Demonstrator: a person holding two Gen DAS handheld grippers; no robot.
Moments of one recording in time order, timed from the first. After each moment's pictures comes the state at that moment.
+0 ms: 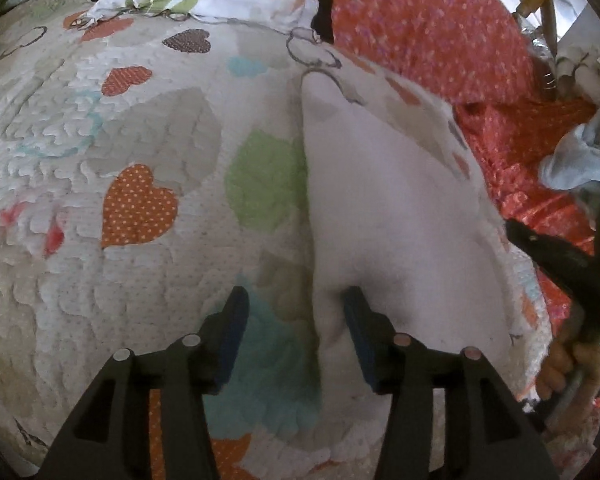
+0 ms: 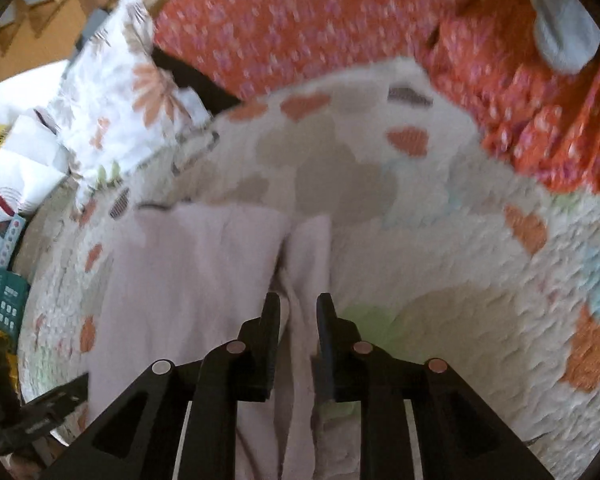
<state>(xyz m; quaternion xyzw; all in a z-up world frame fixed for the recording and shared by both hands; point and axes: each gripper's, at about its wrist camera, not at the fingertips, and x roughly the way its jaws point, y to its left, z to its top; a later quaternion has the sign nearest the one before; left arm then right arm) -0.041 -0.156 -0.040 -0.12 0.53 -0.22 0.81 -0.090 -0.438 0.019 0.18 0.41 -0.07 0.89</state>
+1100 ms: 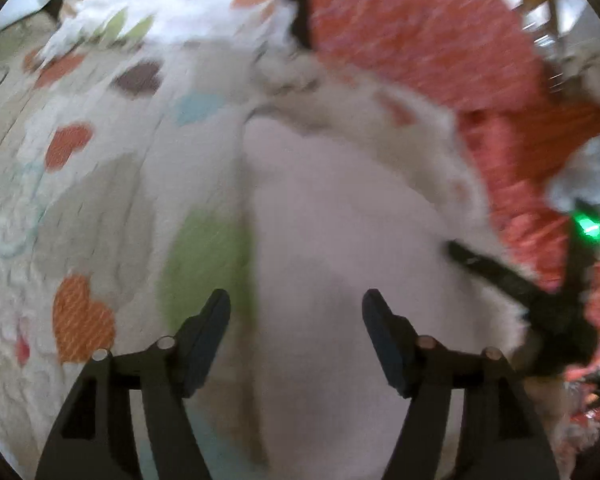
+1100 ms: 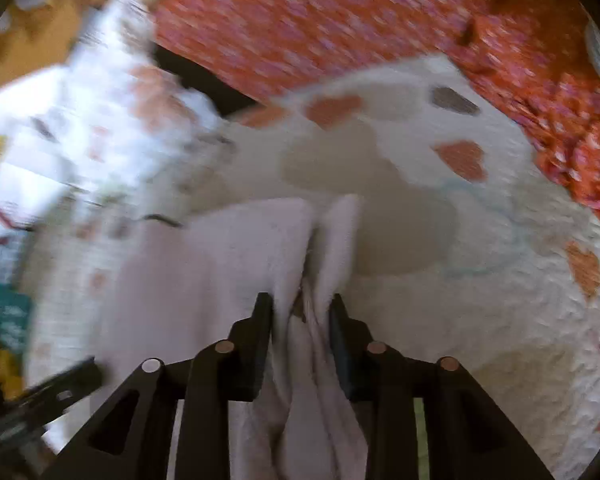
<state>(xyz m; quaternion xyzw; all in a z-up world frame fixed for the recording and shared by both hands) 0.021 -0.216 -0.028 -0.09 0.56 -0.21 0.80 -0.007 -0.438 -0.022 0.18 0.46 -0.11 0.86</state>
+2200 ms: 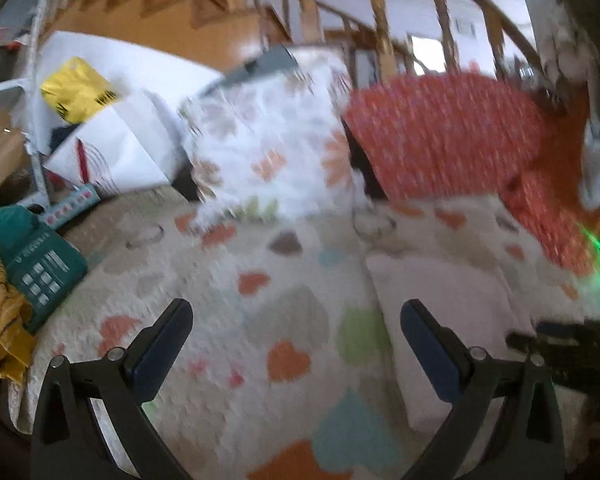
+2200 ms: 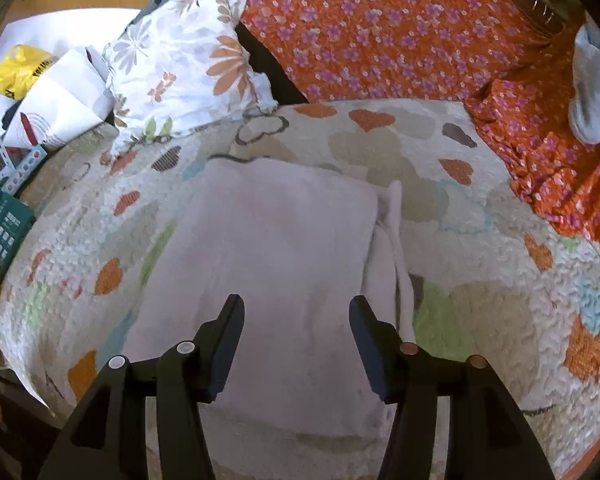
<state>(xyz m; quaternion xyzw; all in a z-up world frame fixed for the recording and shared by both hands) -0.108 -0.145 0.083 0.04 0.28 -0.07 0.96 -0.107 -0.342 0.017 0.06 0.42 -0.07 0.90</state>
